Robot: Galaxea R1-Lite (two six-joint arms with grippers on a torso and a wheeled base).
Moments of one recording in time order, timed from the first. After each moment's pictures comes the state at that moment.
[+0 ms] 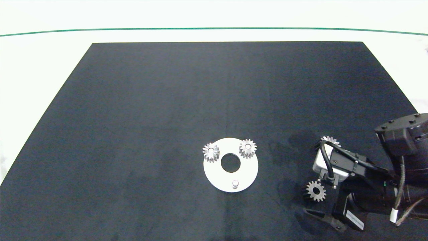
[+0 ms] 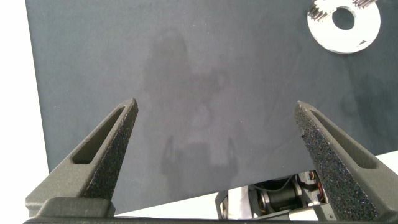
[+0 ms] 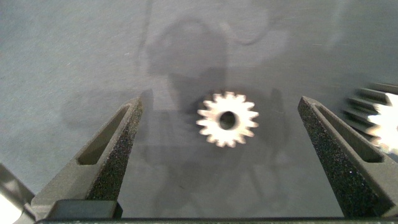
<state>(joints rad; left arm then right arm) -0.22 0.52 -0.91 0.67 0.03 0.07 0.55 1.41 -0.79 0.15 -0.04 -0.56</state>
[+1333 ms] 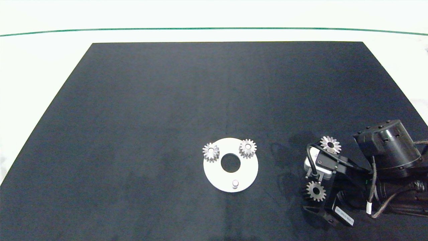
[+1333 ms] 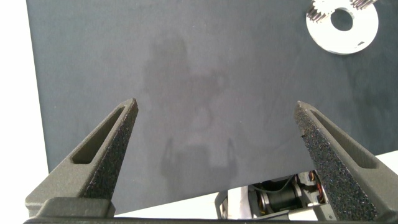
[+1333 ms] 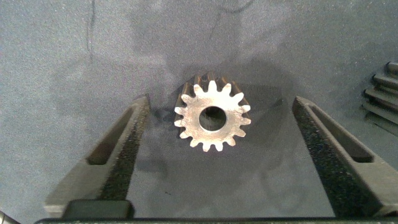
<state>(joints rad) -0.22 0.51 -0.91 0.68 0.03 0.07 0.49 1.50 -0.78 0.13 -0.09 -0.54</state>
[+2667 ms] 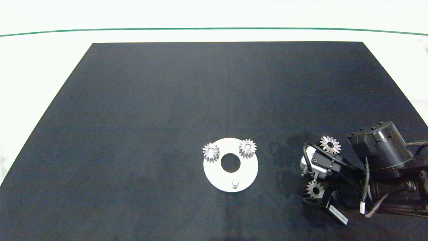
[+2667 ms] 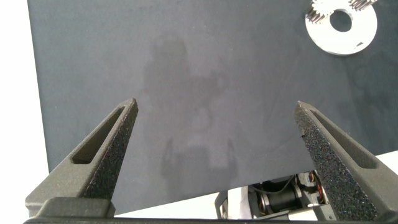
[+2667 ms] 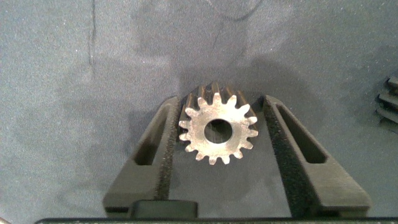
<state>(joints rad) -0.22 0.50 -0.91 0.68 0.03 0.07 0.49 1.52 -0.77 0.10 -0.09 -0.50</state>
